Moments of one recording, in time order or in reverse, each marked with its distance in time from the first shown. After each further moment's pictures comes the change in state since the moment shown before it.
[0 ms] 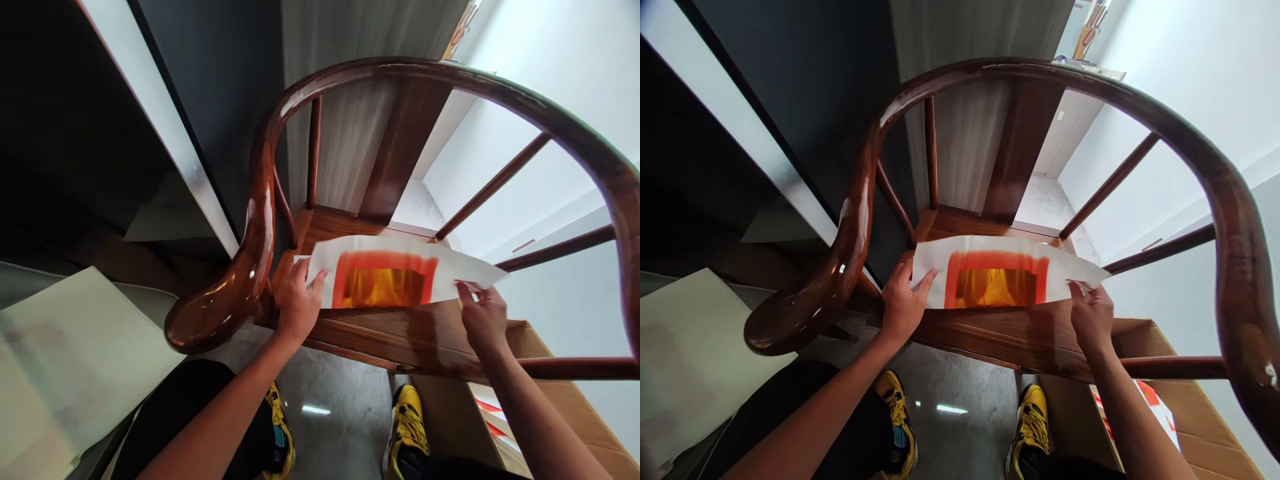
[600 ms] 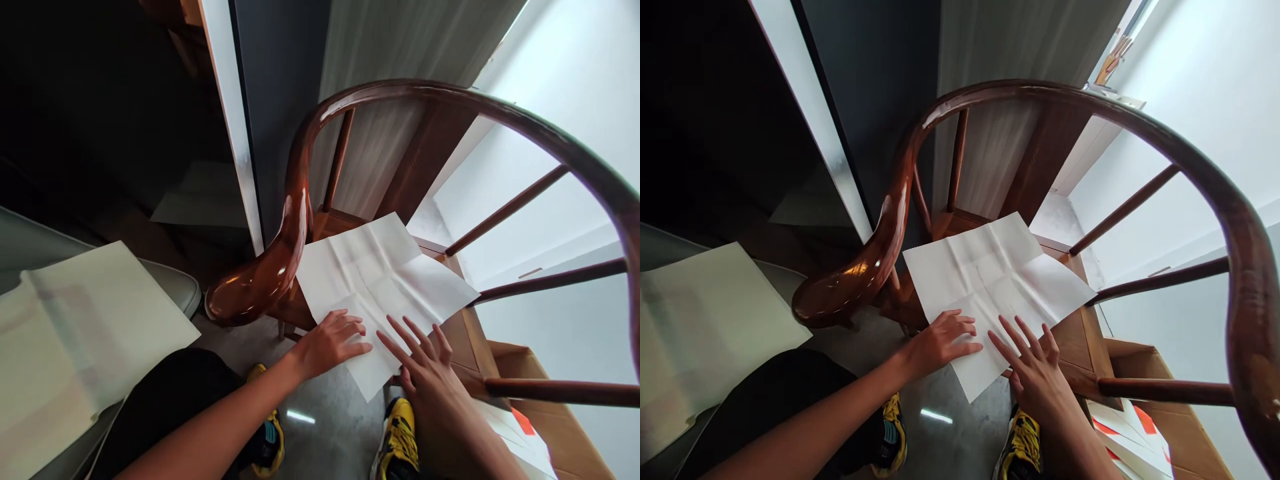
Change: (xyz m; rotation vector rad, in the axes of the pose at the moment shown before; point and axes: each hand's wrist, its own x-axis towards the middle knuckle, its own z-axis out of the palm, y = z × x) left_hand -0.081 -0.025 0.003 0.084 -0.532 0.786; right_hand -0.134 -0.035 -0.007 -0.806 -0.673 -1.154
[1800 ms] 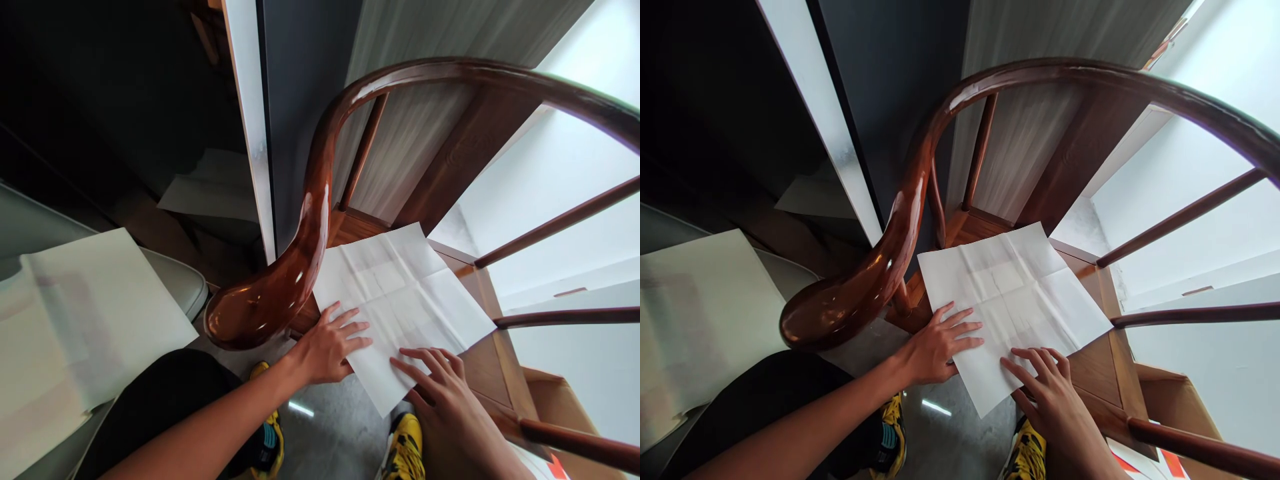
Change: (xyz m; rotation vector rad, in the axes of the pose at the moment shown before) left_hand -0.006 -0.019 -0.010 -0.203 -0.212 -0.288; right_hand 0.012 0.025 0.018 0.184 0.009 -0.120
